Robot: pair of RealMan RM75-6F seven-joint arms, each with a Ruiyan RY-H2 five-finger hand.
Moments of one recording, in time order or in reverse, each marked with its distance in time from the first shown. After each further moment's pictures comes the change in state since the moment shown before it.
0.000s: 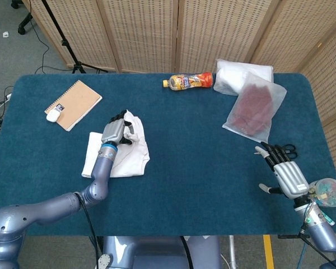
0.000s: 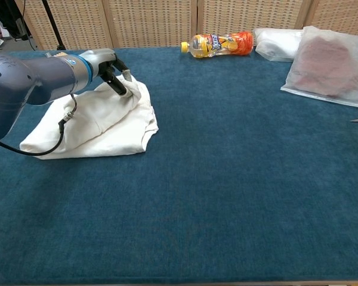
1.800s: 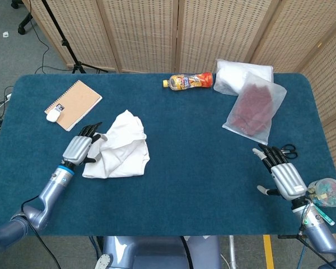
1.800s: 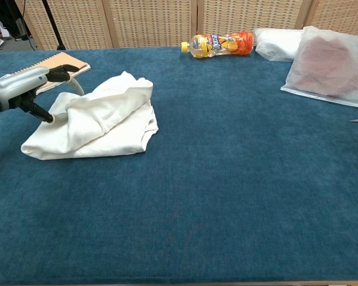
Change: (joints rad) left arm 0.358 0.090 0.338 0.240 1.009 0.227 -0.781; right arm -0.002 -0.005 -0.002 -0.016 -0.004 -0.005 -0.027
